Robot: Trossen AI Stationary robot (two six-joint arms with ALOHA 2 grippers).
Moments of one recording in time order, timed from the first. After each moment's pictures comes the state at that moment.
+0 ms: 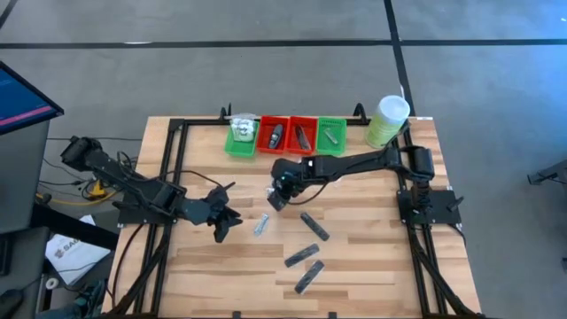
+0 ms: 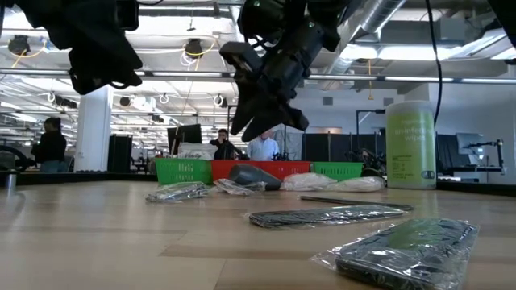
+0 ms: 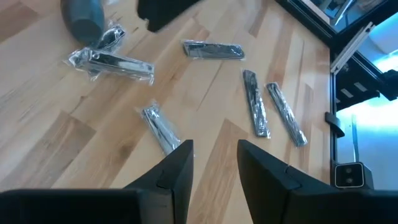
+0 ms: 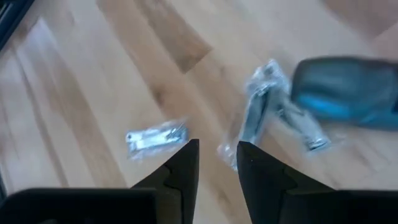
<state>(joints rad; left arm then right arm) -0.43 1.00 0.56 -0.24 -0.38 -0.88 -0.05 1.97 1.45 -0.45 -0.09 0.67</state>
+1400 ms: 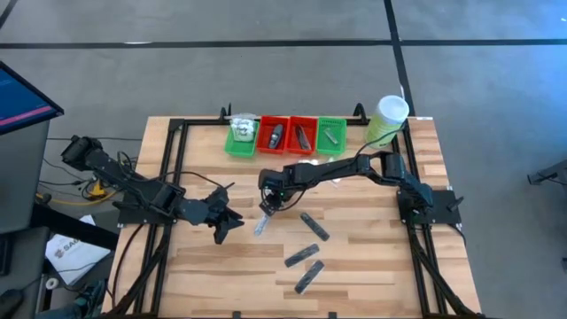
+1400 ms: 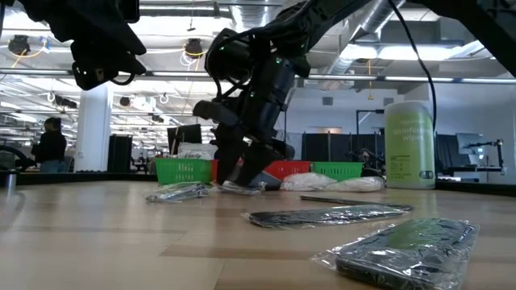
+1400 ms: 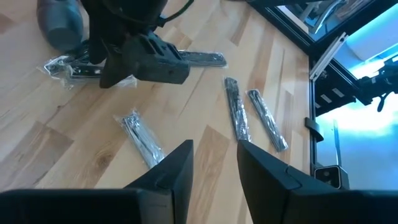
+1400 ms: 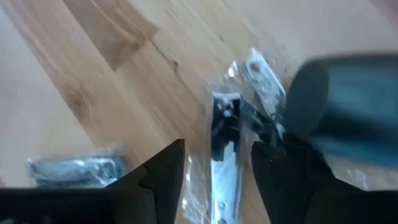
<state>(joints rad) -0.45 1.00 0.56 -0.17 -0.37 -0.87 -0.04 2.23 1.66 -0.60 0.00 0.65</state>
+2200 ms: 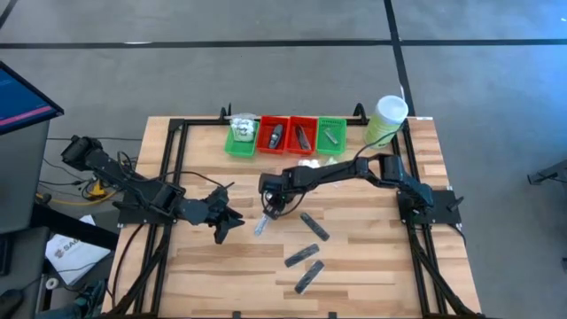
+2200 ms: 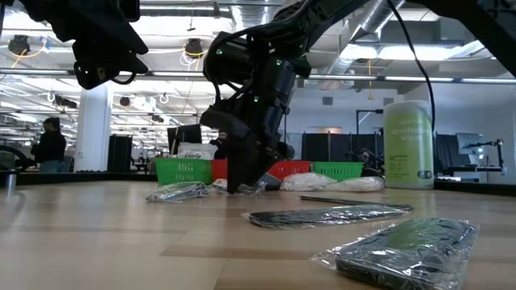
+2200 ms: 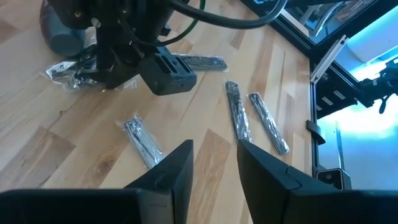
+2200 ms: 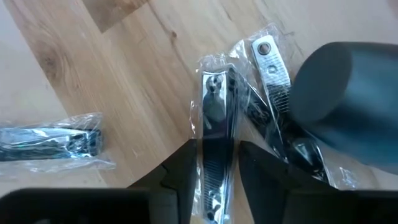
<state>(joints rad) -0.45 1.00 0.56 -0.16 -0.38 -0.86 -0.01 2.27 1.67 -0.66 0.02 0.51</state>
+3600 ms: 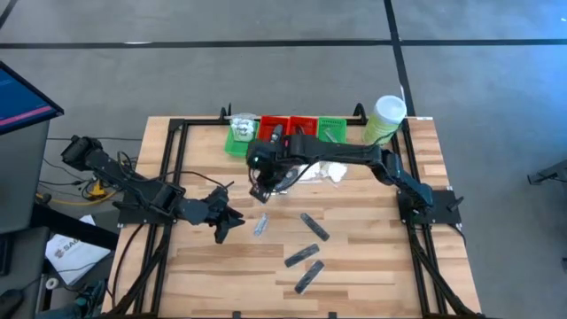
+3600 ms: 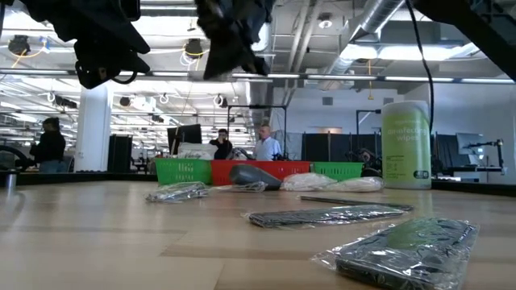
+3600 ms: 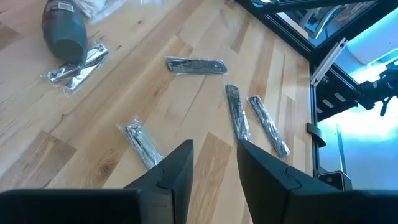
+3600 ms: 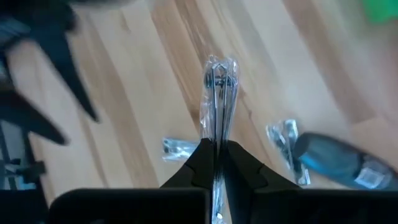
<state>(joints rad) -0.45 1.00 0.56 -0.16 -0.40 -0.85 -0.07 2.27 2.36 -1.15 -0.13 0.41</state>
